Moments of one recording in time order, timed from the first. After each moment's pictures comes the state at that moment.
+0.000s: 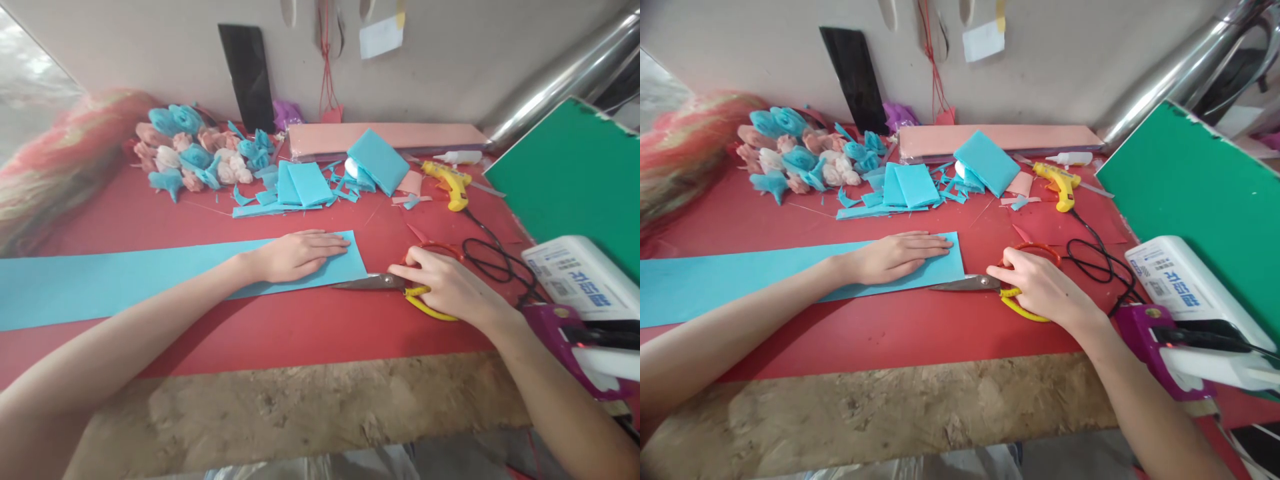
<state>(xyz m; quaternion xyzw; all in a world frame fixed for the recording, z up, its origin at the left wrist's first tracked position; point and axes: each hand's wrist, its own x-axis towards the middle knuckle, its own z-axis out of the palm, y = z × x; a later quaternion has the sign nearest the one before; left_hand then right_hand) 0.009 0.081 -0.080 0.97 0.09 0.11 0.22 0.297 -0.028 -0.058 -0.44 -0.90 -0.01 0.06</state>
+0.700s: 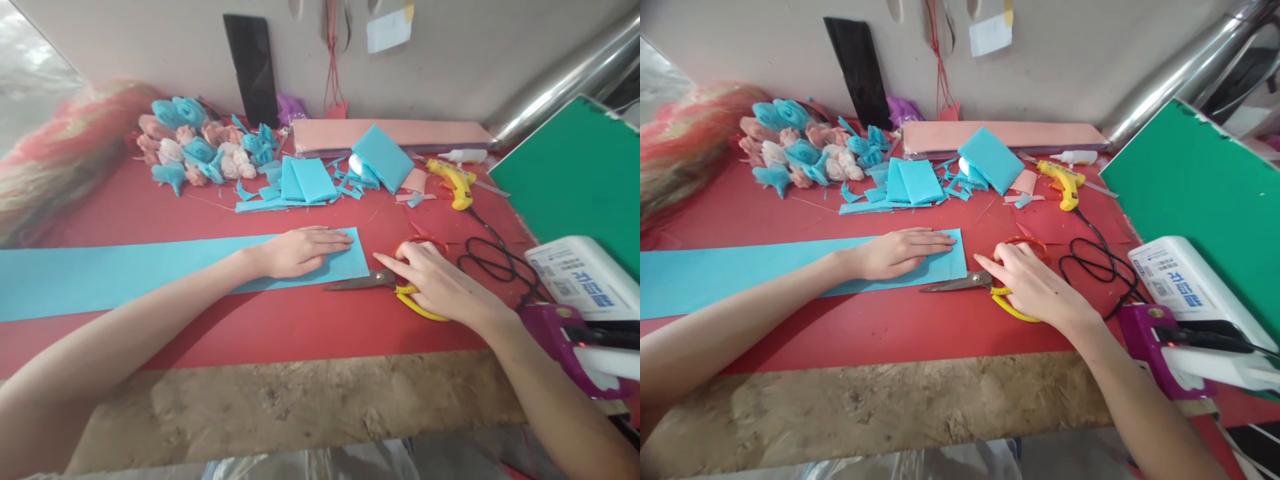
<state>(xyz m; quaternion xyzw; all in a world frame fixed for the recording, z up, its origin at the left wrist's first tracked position) 0.009 0.080 -0.079 0.97 0.08 0.10 0.21 0.284 -0.026 -0.061 -0.43 -0.90 -0.03 -0.01</state>
